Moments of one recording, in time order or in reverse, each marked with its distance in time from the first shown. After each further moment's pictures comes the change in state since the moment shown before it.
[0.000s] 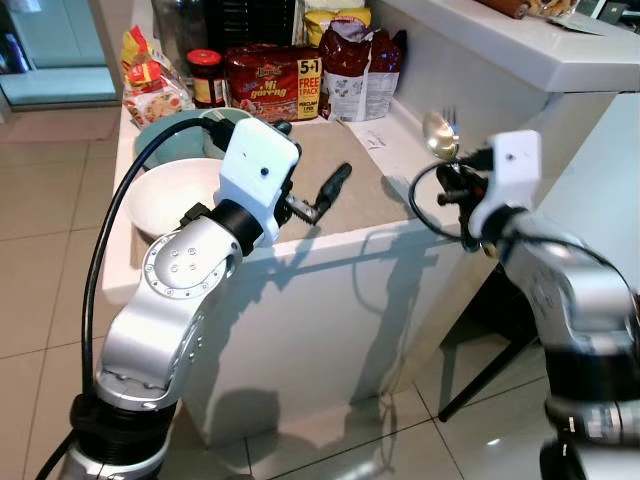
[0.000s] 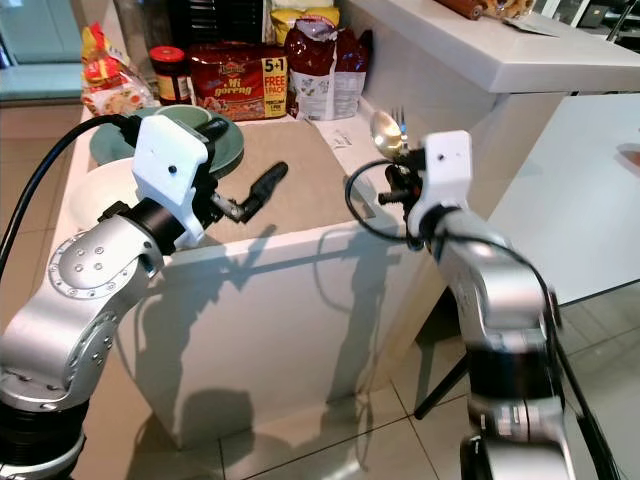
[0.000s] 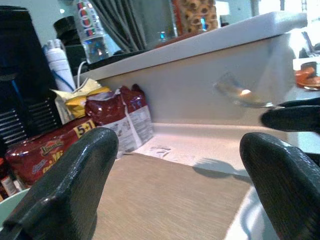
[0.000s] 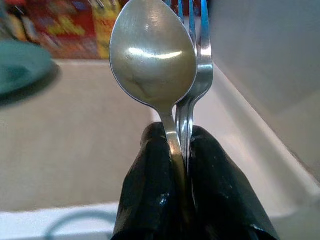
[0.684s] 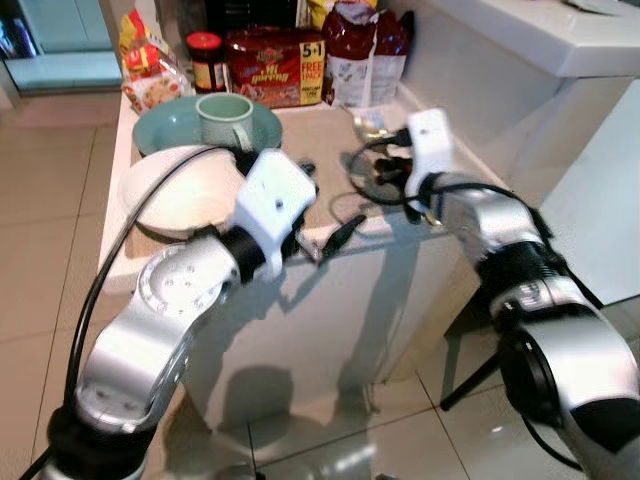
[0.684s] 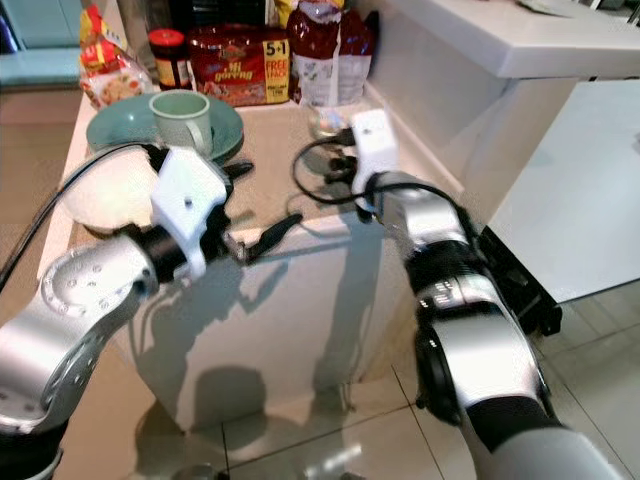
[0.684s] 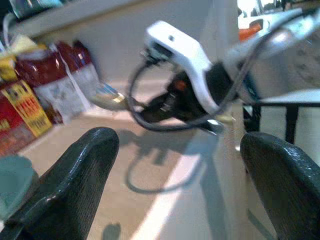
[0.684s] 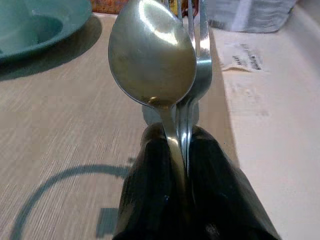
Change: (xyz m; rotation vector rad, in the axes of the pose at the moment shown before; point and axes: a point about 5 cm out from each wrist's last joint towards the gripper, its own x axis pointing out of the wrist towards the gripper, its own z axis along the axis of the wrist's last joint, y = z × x) left arm -0.015 -0.018 -0.011 -0.014 0.125 -0.209; right arm 0.077 0.045 0.008 -0.063 0.115 0.190
